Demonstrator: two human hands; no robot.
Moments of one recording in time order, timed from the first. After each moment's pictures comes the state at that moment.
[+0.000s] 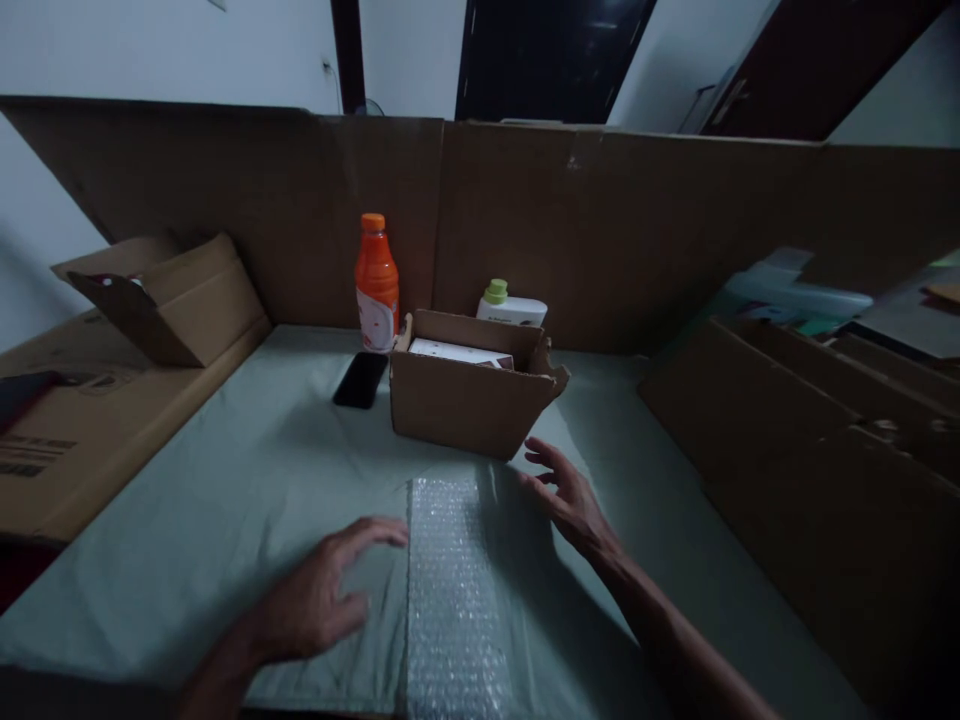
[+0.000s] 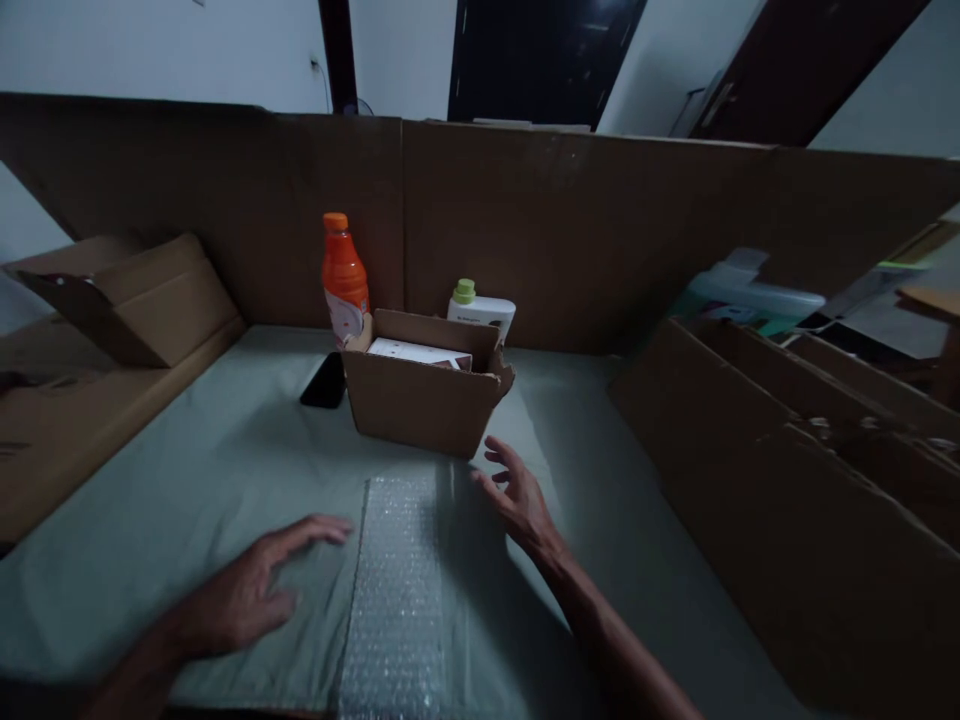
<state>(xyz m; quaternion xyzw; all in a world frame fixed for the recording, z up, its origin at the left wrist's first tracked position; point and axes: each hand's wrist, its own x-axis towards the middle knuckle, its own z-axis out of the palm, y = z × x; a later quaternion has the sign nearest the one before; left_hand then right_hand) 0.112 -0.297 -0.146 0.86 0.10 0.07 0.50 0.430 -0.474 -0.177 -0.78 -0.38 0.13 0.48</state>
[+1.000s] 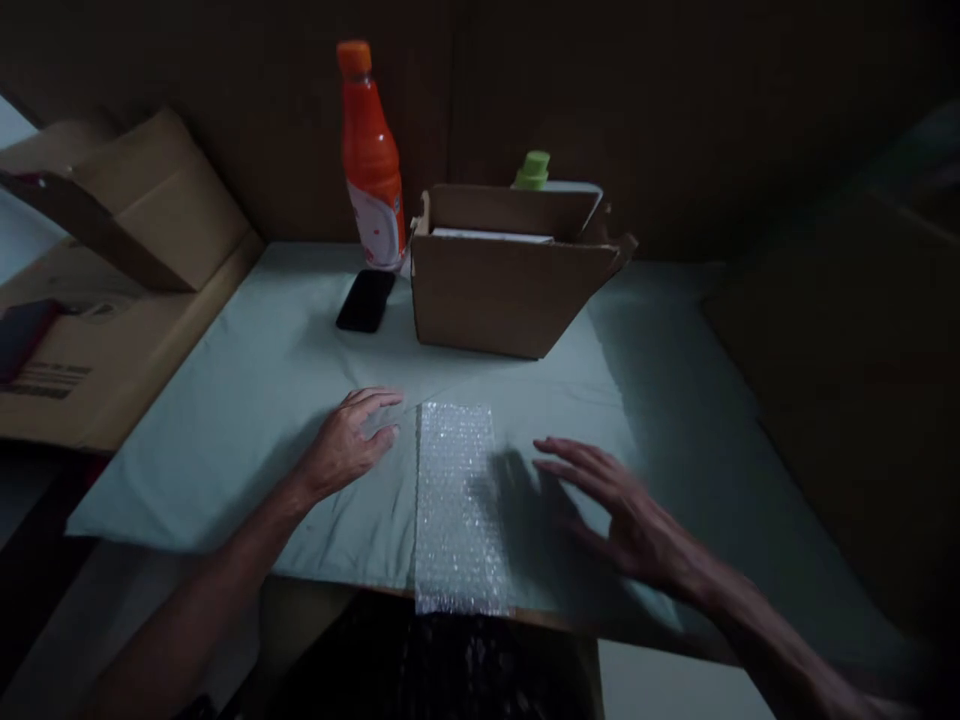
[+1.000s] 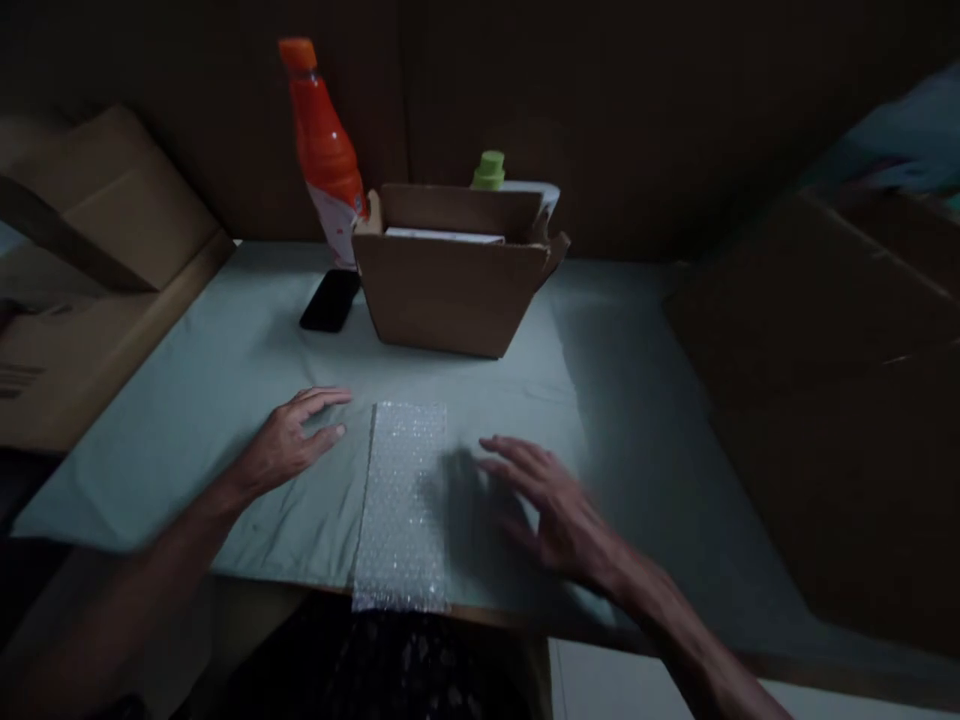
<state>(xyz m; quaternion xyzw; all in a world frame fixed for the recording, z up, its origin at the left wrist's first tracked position) 0.155 -0.265 -0.158 0.88 0.24 0.19 0.36 0.389 -0.549 -0.160 -0.68 -0.65 0.14 0.30</state>
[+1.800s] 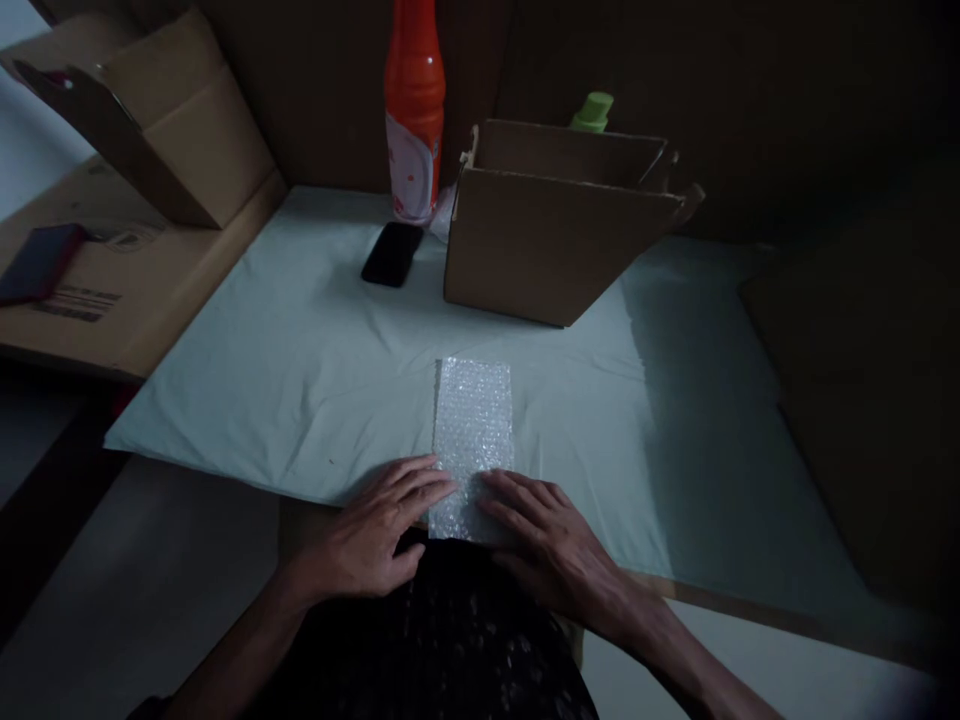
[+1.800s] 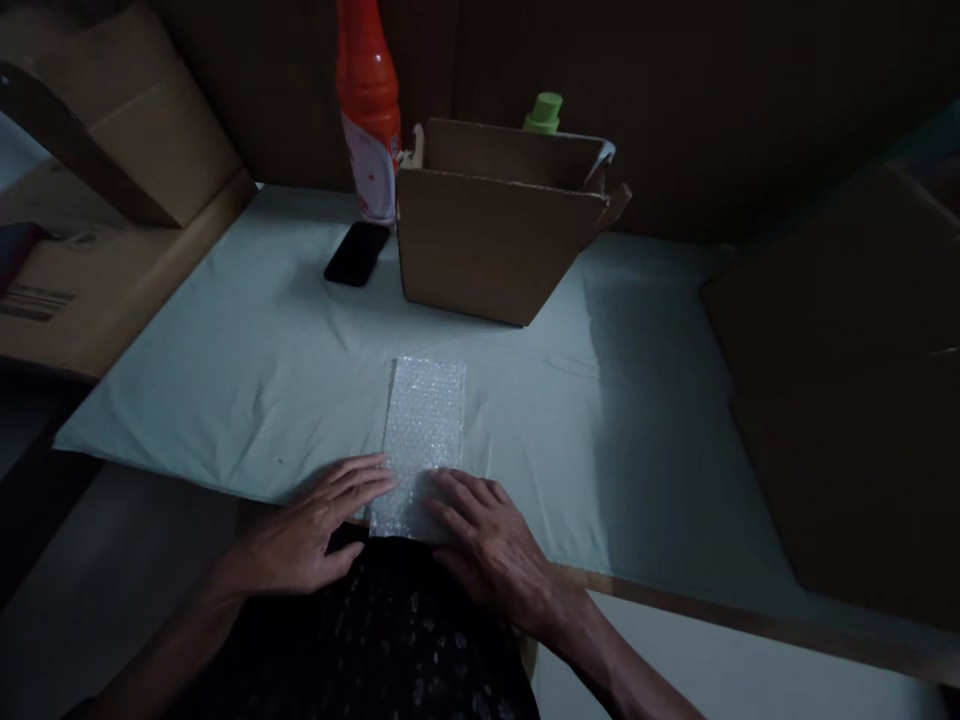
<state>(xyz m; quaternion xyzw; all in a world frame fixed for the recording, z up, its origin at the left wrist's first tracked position) 0.070 -0.377 -0.164 0.91 0.09 0.00 0.40 0.287 -0.551 -0.178 -0.63 -0.73 0.15 0.22</state>
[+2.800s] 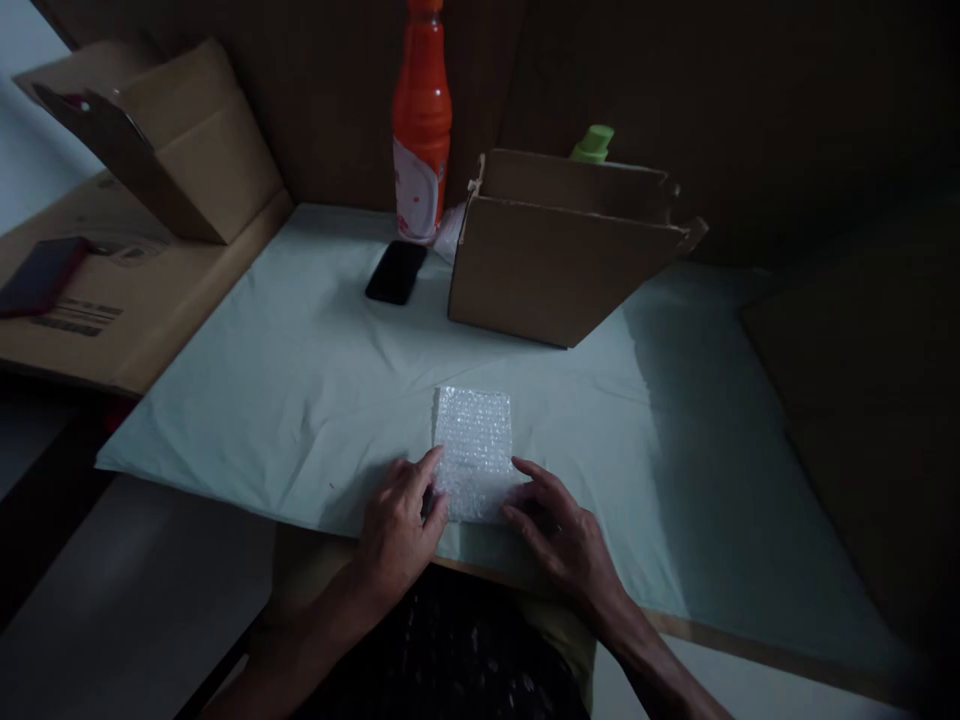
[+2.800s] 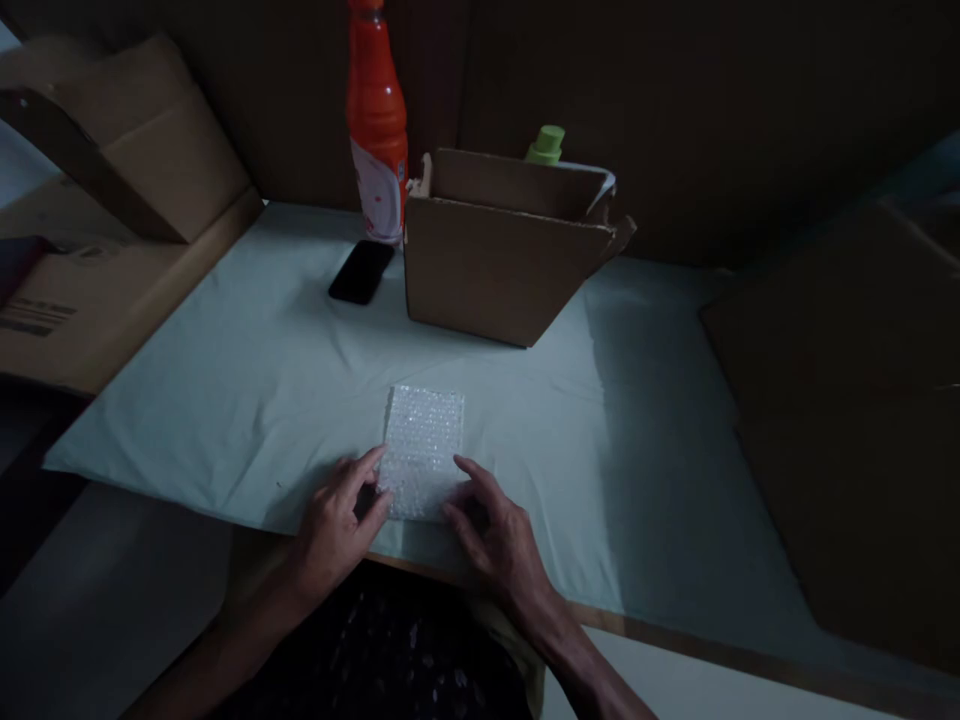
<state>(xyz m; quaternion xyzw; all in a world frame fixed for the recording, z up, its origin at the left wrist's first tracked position) 0.114 -0.393 -0.198 0.86 0.31 0.26 0.29 0.288 -0.528 -0.195 -0.75 -0.50 0.18 0.39</state>
